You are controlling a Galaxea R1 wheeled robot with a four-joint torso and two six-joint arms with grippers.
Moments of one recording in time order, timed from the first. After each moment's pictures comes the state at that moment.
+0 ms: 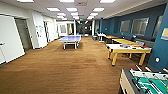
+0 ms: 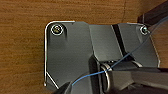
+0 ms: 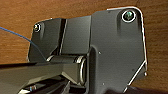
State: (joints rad) left arm 1.59 2.98 -2.71 0.10 -0.18 -0.11; right arm -1.56 2.97 -2.63 -0.17 0.05 0.10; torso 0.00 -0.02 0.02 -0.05
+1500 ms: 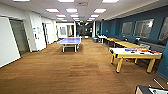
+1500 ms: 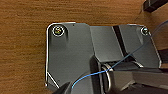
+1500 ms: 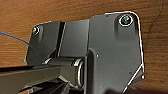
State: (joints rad) left arm 1.60 2.98 -2.71 0.10 -0.18 -0.11; right arm -1.57 2.97 -2.65 -0.17 0.06 0.10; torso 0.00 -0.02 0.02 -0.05
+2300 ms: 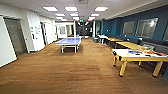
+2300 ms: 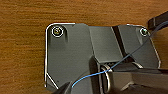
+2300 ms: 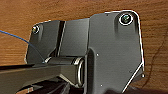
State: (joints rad) left arm 1.59 2.99 -2.71 0.10 -0.18 -0.11; right arm -1.57 2.97 -2.65 -0.17 0.06 0.10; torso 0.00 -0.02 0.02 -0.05
